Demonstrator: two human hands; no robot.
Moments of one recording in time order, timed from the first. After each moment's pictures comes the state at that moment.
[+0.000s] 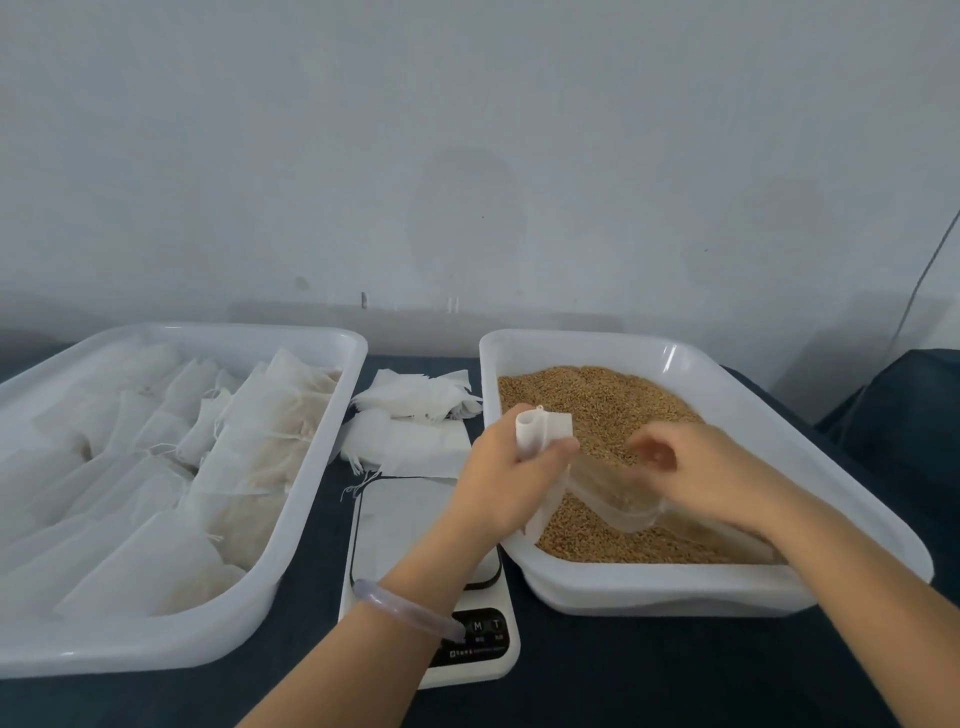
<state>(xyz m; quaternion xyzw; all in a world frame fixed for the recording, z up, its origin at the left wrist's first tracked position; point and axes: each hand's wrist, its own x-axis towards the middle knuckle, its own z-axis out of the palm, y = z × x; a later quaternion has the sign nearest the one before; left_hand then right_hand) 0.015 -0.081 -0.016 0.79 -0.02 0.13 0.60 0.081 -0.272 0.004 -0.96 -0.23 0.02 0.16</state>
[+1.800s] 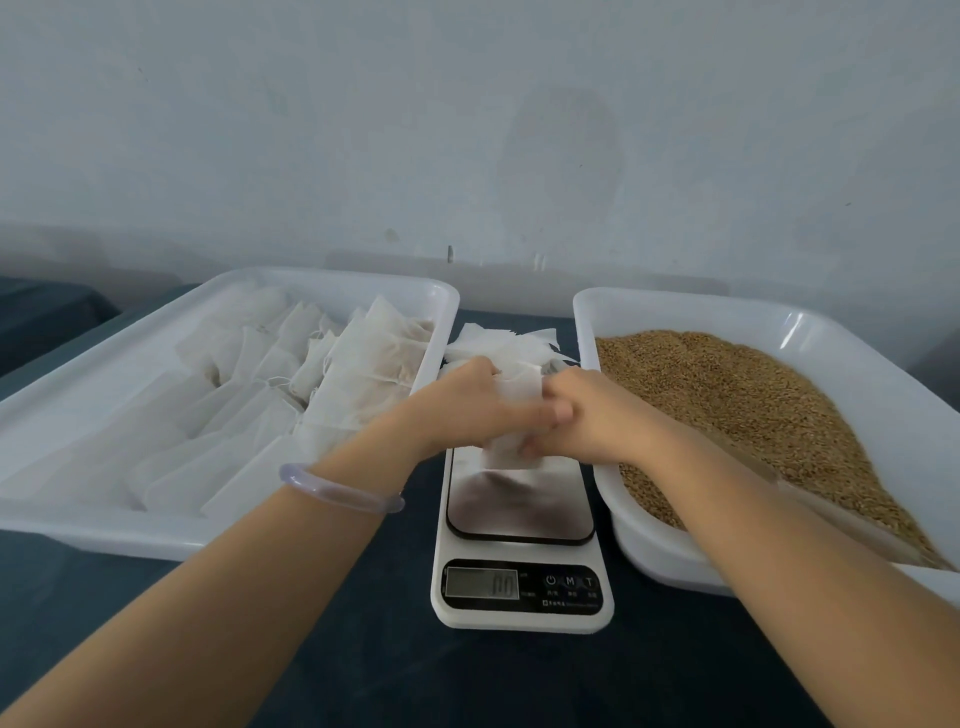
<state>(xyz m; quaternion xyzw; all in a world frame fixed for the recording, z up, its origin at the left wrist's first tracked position) 0.000 0.024 -0.004 0.87 0.10 -0.03 0.48 0.068 -0.109 -0.005 -0.90 -0.42 0.04 0.11</state>
